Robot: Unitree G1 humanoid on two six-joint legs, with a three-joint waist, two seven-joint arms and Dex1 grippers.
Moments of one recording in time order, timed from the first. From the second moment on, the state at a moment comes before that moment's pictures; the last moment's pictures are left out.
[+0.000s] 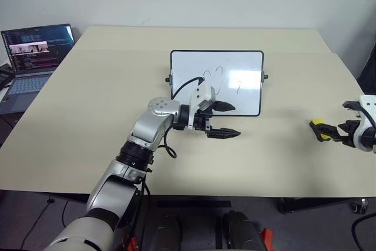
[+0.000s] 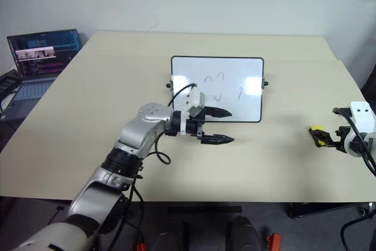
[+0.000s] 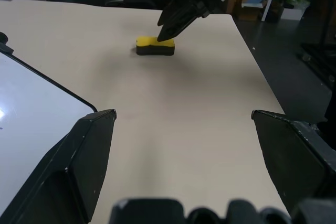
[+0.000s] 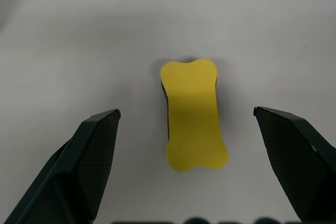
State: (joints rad) left arm -0.79 0.30 -0.28 0.28 -0.29 0.32 -1.21; right arm -0.38 -0.92 -0.28 0.14 0.45 1.09 0.50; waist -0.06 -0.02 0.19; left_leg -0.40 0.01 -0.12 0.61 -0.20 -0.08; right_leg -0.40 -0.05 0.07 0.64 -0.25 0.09
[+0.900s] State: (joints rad) left arm -0.75 0.34 -0.28 0.24 -0.27 0.32 -1.19; right arm -0.45 -0.87 -0.21 0.33 0.33 0.95 0.54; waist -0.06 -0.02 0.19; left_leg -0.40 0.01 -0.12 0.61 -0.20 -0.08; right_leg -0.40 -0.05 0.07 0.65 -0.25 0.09
